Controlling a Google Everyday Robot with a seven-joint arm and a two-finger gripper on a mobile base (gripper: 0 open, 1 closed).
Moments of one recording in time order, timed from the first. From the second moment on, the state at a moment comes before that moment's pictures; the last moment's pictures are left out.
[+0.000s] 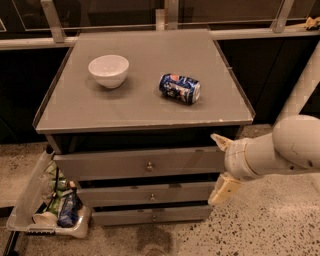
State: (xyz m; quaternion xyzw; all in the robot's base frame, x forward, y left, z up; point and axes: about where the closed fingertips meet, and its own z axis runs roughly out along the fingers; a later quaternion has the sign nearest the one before) arm 0.469 -0.164 0.729 -0.63 0.71 0.04 0.31
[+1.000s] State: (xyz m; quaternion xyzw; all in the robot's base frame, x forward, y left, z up) arm 0.526 -0.161 0.691 -0.64 0.69 0.05 0.34
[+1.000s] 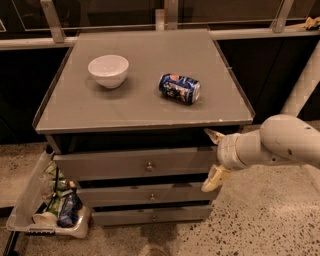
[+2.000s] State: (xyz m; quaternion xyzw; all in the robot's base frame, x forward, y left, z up) arm 0.555 -0.154 0.647 -0.64 0.68 0.09 0.35
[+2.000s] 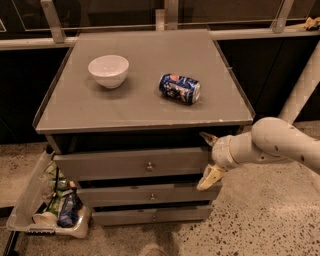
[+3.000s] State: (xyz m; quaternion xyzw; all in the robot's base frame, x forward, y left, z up) arm 0.561 -0.150 0.638 -0.64 0.68 0.09 0.35
